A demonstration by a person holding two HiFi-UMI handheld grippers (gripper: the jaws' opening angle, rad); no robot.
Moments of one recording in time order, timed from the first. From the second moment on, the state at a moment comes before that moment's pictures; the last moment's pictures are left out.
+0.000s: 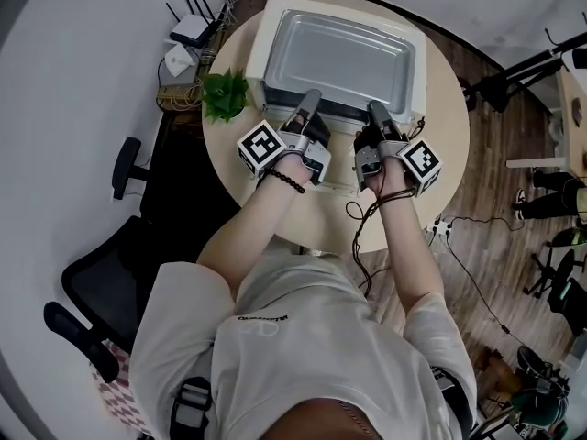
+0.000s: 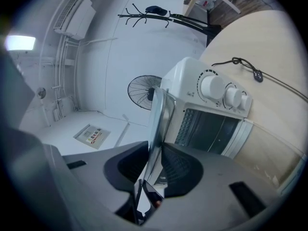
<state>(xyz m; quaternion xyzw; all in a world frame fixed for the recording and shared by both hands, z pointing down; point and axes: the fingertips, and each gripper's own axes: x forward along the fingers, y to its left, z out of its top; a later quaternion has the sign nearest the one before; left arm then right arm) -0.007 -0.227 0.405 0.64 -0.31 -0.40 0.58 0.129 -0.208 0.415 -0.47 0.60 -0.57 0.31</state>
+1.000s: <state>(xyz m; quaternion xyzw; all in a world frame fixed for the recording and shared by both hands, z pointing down) 0.005 -0.213 0.365 0.71 -0.25 -0.39 0.54 0.125 -0.208 0.386 -0.42 0.66 -0.56 0.27</state>
